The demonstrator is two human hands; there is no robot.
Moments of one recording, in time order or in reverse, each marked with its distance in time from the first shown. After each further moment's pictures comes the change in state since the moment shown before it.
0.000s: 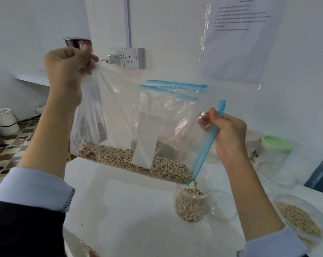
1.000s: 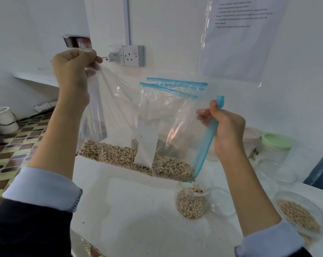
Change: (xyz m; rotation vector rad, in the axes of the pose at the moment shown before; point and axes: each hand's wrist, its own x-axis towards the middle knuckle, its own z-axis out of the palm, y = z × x) left_hand -0.003 -0.004 0.009 0.019 0.064 -0.041; right_hand 0.001 0.004 0.010 -0.002 0.013 -0.011
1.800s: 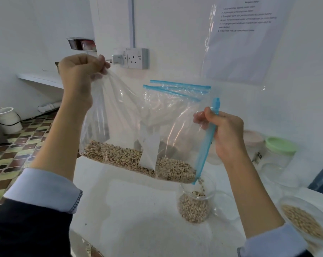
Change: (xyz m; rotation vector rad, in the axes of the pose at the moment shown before) left_hand 0.002 -0.006 -0.007 0.024 -0.106 0.024; right_hand 0.001 -0.001 0.003 -0.095 -0.075 0.009
